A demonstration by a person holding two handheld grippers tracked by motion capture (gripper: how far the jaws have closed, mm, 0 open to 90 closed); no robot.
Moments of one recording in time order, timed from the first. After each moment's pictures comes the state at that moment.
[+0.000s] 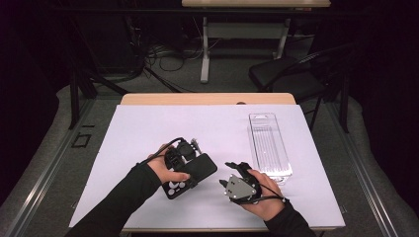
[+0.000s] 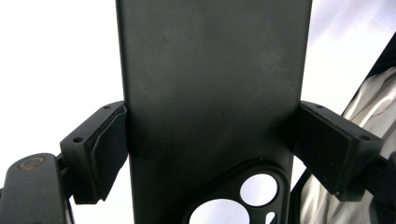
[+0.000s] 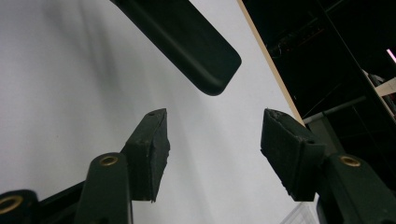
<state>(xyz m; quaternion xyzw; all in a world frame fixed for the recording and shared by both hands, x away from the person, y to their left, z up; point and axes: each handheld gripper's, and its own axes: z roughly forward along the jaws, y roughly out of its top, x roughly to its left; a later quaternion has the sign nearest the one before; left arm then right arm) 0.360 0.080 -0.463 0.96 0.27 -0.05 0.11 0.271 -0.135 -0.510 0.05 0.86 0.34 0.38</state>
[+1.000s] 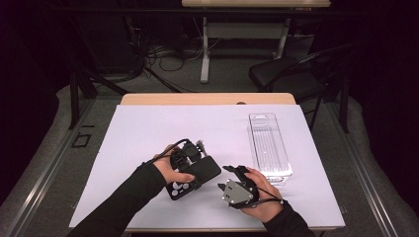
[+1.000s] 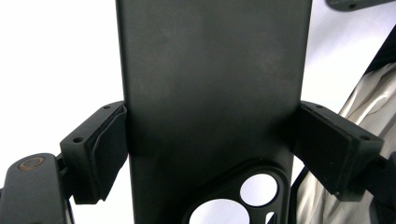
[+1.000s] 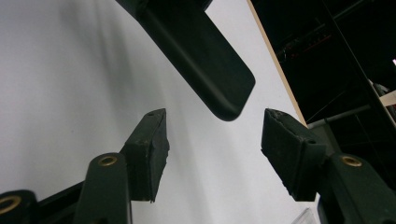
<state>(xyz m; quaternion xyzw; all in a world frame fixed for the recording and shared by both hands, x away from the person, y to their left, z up) 0.360 0.065 -0.466 0.96 0.25 -0.06 0.09 0.265 -0.130 -0.517 0.03 0.86 0.33 0.38</state>
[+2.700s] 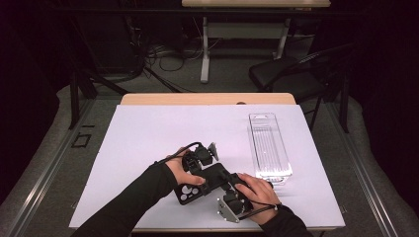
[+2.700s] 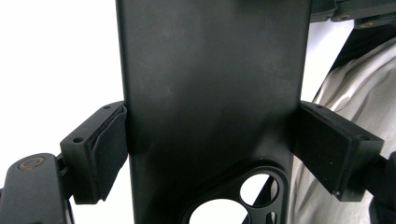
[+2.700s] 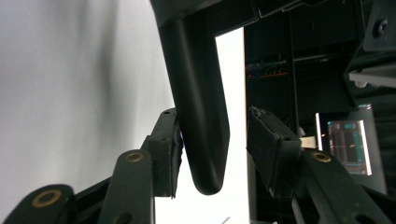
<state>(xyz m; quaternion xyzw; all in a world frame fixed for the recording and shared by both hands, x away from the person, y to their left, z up) 0.359 0.036 -0.472 0.96 0.23 -0.11 0.08 0.253 -0.117 -0.534 -0.14 0.82 0.21 0.51</state>
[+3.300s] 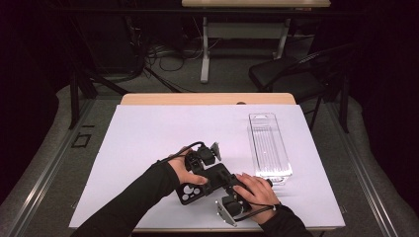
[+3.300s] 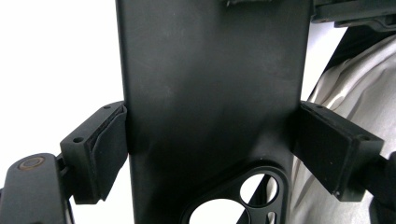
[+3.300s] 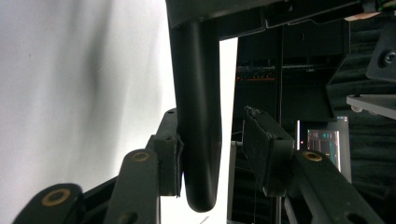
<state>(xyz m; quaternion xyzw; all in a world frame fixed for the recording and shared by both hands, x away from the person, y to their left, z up) 0.358 0.028 -0.469 0.96 0.23 -0.11 0.07 0.253 -0.114 -0.537 -0.17 0.81 0.18 0.53</state>
